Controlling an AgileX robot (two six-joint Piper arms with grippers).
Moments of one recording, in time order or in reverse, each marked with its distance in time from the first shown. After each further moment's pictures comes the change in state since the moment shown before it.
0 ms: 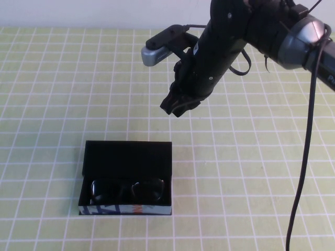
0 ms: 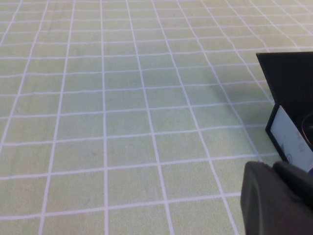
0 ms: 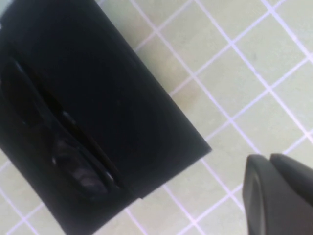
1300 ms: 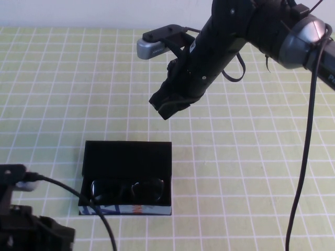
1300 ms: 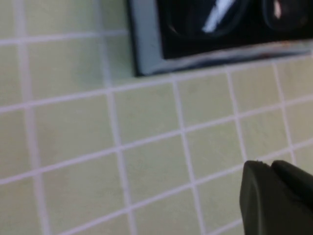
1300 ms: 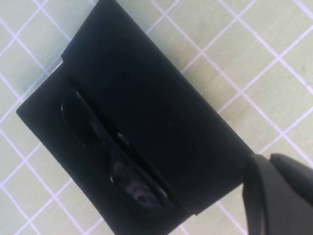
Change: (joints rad) right arm -0.006 0.000 0.000 0.137 0.000 0.054; left arm -0.077 0.926 -0.454 -0.571 0.291 0.328
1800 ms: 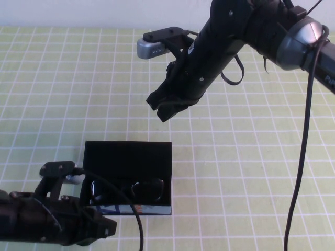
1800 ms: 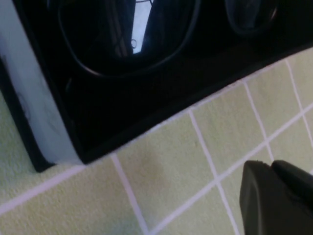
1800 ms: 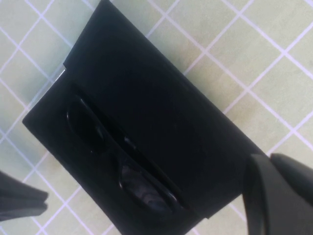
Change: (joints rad) right arm 0.000 0.008 0.000 0.013 0.000 0.053; left arm -0.002 0.513 -0.002 -0.767 -0.040 0.931
